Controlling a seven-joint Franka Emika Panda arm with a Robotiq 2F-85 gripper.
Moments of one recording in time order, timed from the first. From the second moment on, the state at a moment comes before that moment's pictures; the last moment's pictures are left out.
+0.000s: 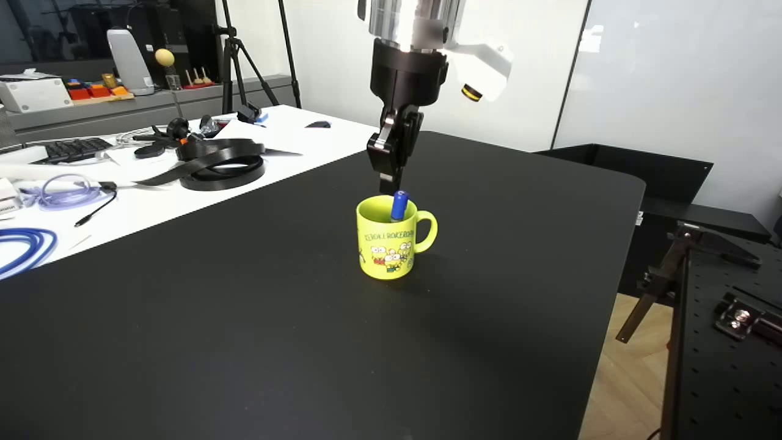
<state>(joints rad) 0.00 0.15 0.05 -2.53 -0.12 2.88 -0.18</state>
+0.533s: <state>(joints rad) 0.00 0.15 0.06 -2.53 -0.07 2.85 -0.23</state>
